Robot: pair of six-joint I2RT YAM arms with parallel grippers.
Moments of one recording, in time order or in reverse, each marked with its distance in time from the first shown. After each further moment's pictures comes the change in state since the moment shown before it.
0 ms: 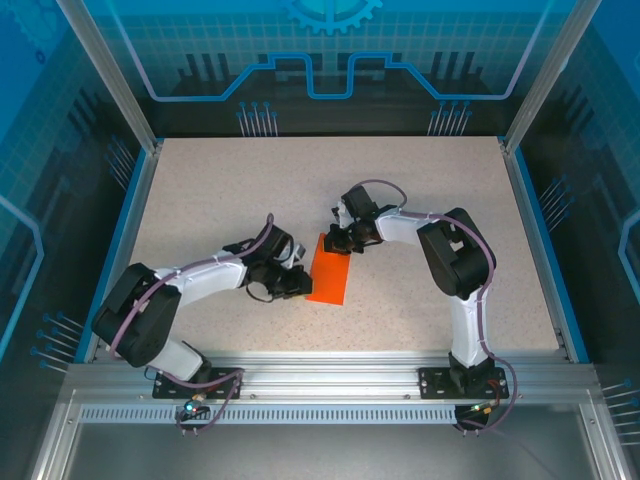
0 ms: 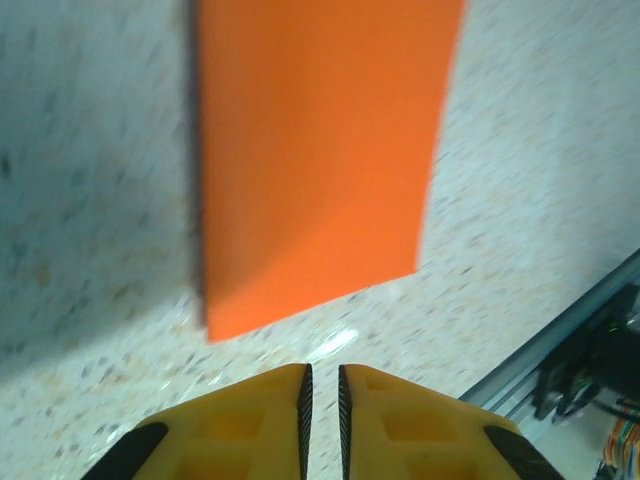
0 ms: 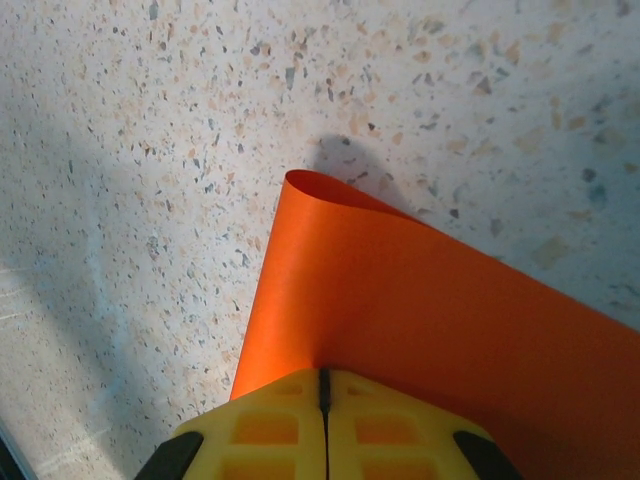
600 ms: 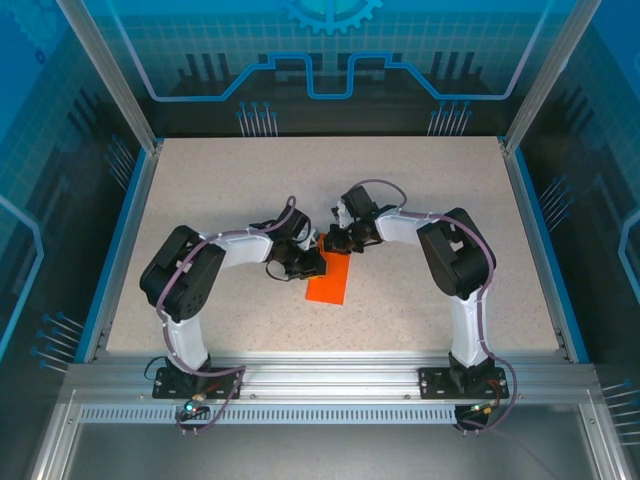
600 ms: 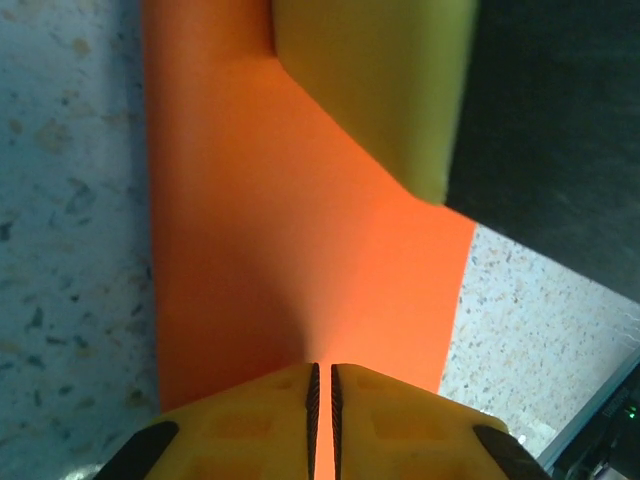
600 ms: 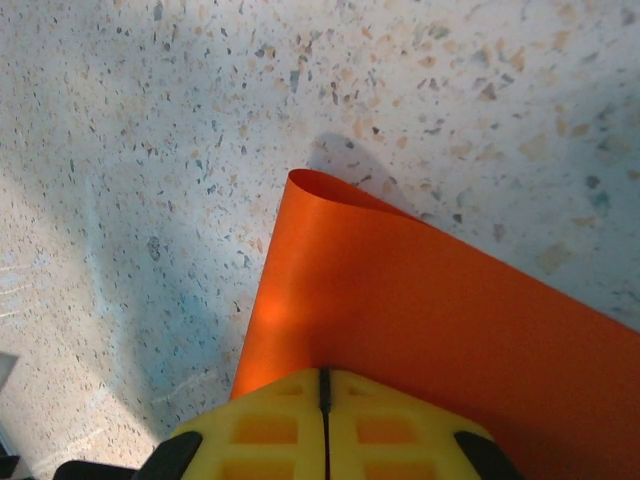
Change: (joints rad) left arm 0.023 0.349 0.228 0.064 0.008 0.053; right arm 0.000 0.000 0.000 0.002 -0.001 -0.010
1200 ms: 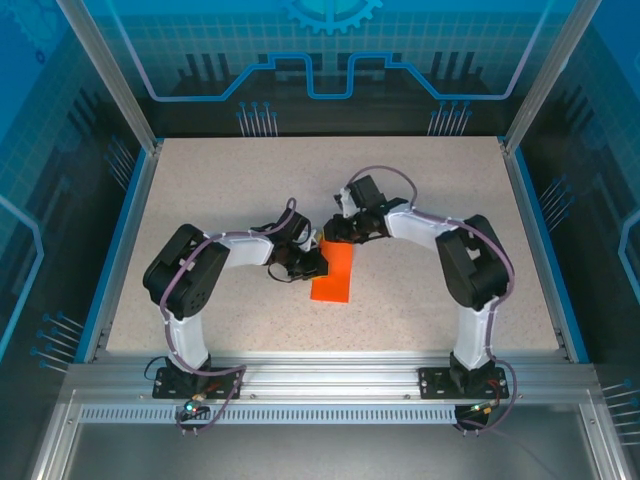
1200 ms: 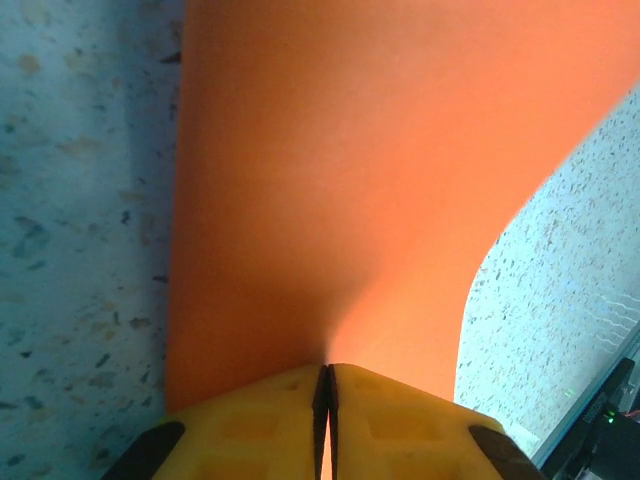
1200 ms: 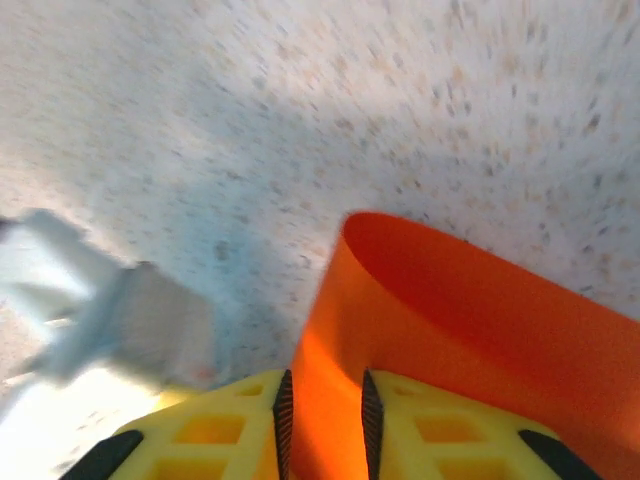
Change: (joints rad) left arm -0.002 0.019 -0.036 0.105 0.031 -0.043; right arm -0.008 -0.173 -0.012 -0.038 0.059 -0.095
